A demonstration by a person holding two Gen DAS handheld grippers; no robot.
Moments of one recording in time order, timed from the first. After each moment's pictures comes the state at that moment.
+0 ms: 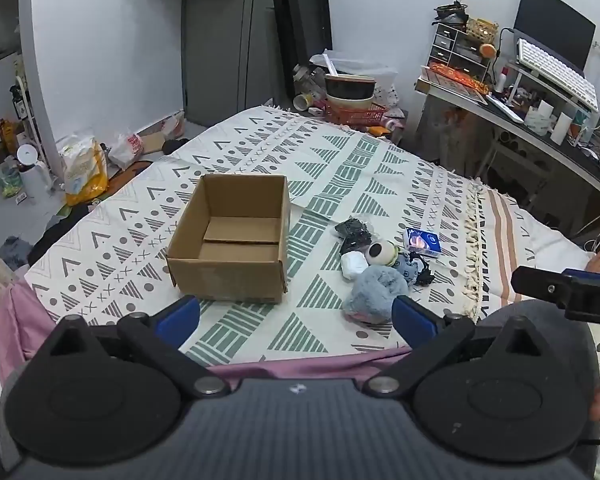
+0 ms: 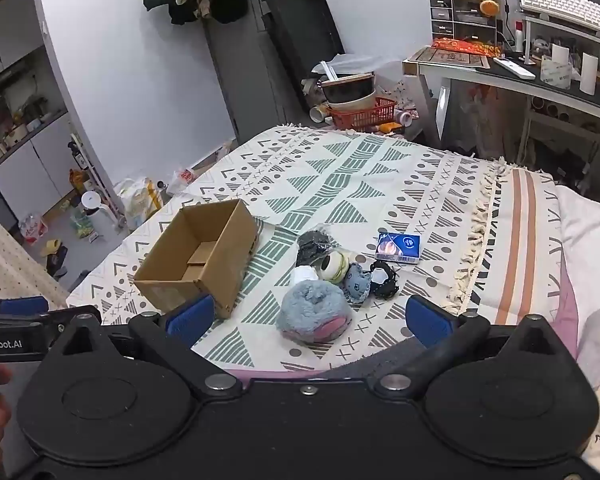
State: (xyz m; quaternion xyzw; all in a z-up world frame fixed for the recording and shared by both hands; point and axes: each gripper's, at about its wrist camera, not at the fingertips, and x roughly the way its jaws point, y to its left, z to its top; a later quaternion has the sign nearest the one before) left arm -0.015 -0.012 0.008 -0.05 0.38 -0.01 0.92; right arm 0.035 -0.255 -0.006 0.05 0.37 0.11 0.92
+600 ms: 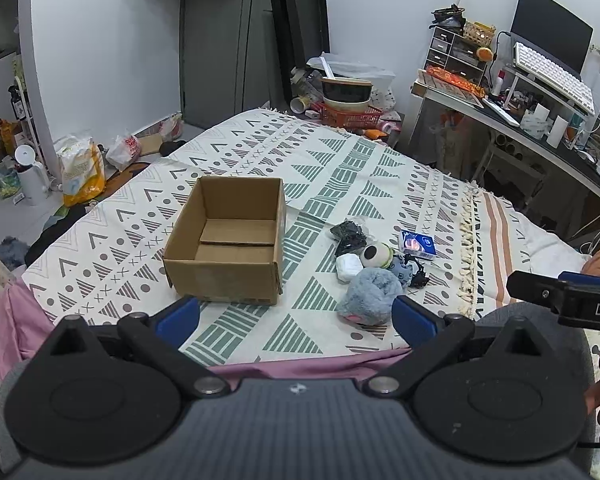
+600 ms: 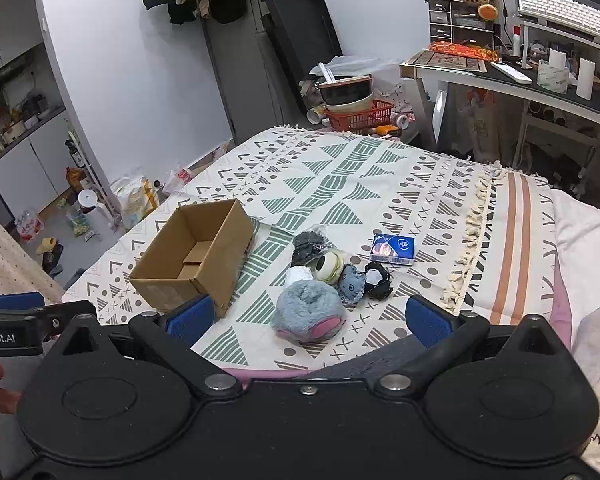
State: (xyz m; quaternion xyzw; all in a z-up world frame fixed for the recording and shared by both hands) left arm -0.017 -0.013 0.011 -0.05 0.38 -0.01 0.92; right arm 0.032 -0.255 -0.004 0.05 0.37 0.11 0.92
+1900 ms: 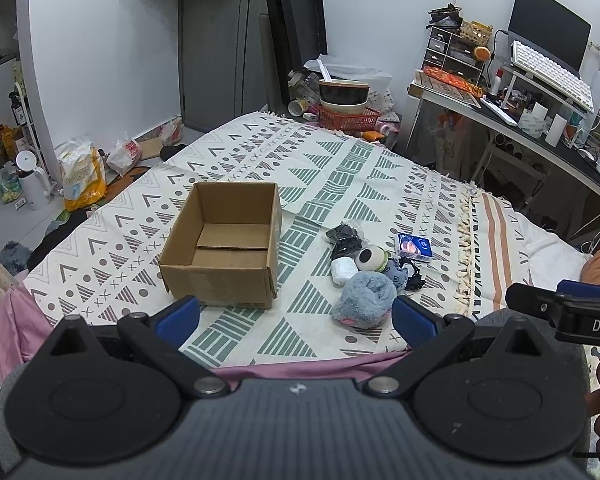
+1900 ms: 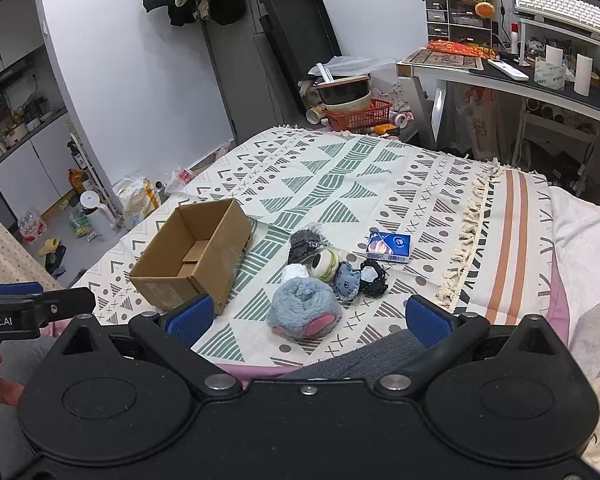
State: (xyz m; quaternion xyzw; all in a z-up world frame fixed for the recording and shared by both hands) left arm -0.016 -0.023 0.017 -0.05 0.38 -0.01 0.92; right arm 0.028 -0.262 -0.004 0.05 0.37 0.11 0.92
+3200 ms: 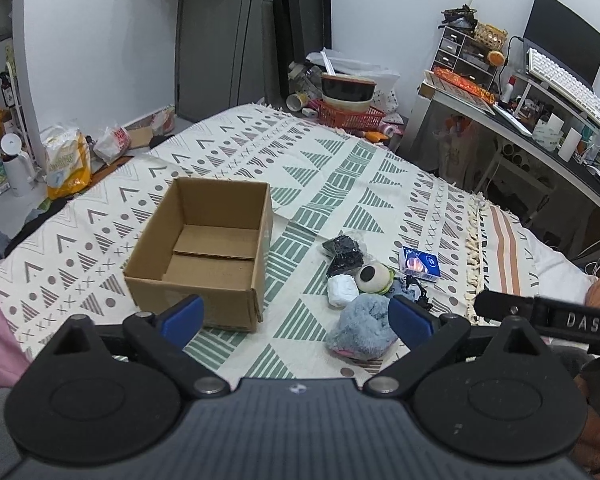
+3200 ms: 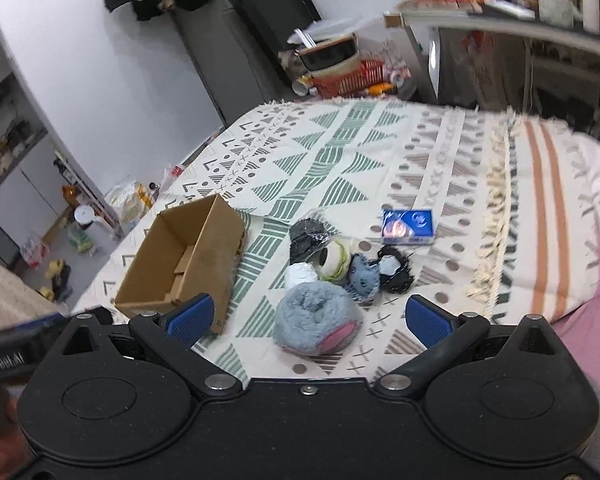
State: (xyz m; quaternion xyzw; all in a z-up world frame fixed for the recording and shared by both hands) left arm 0.051 -0.022 -0.026 -0.08 0.38 -0.02 0.92; right arm 0.103 -0.259 -0.052 0.13 0.41 0.10 0.90
